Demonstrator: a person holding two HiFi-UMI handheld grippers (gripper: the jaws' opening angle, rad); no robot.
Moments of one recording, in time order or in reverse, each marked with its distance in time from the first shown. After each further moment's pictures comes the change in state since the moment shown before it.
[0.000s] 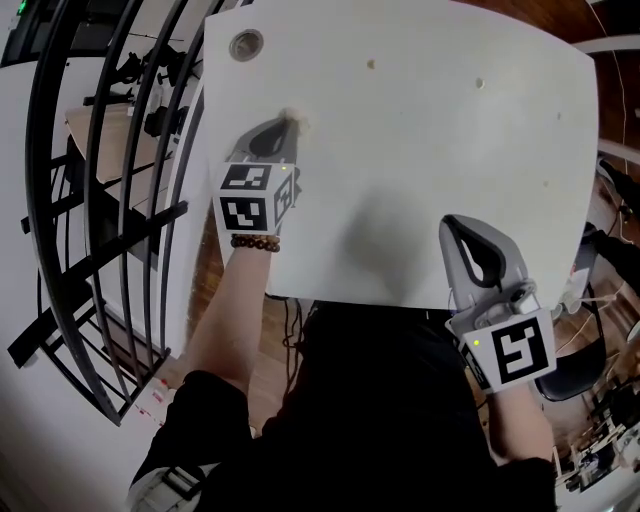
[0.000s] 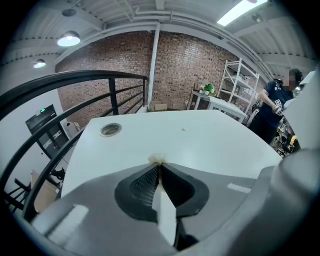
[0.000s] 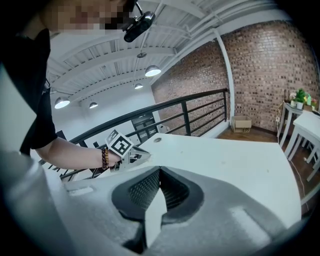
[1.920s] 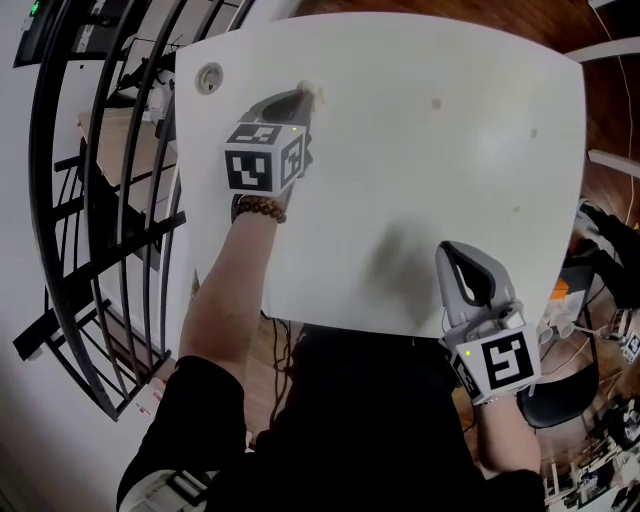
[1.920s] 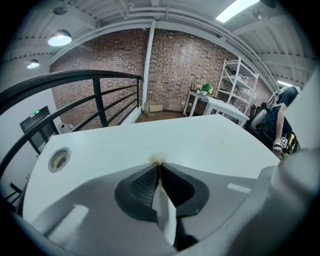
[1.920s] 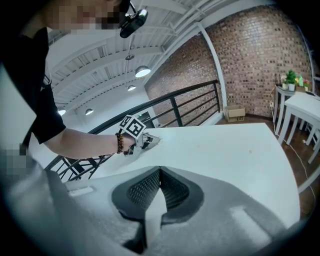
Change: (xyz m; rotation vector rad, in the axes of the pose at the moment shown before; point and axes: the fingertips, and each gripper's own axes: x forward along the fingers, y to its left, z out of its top) left arm 0.109 -0.070 0.076 0.024 0.001 -0.032; right arm -0.027 -0.100 -0.063 0.107 0.027 0.011
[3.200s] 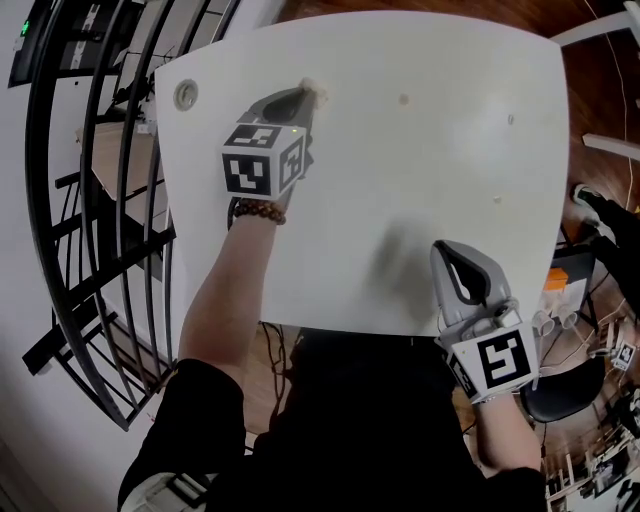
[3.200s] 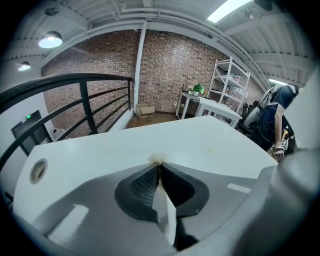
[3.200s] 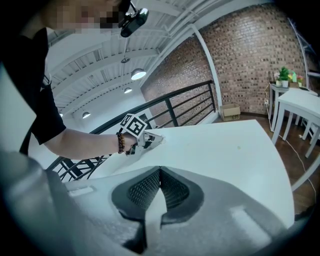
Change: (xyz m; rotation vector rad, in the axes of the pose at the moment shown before) left arm 0.021 -0.050 0.021 0.052 -0.019 -0.067; right arm -0.017 -0.023 -0.010 0.042 -0.018 -0.023
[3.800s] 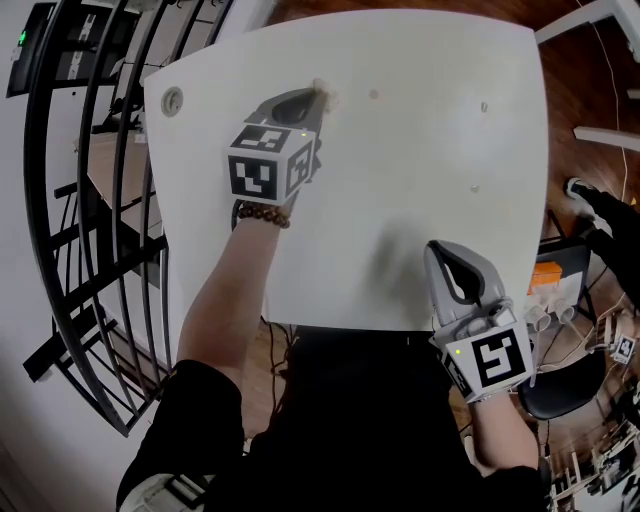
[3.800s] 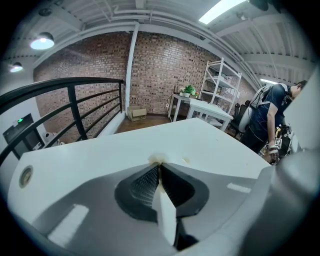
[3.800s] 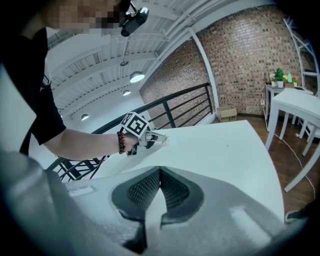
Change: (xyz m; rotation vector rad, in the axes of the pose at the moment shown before) left arm 0.011 -0.063 0.017 0.045 -0.019 -0.068; right arm -0.027 -0.018 -0.011 0.012 -0.024 -0.017
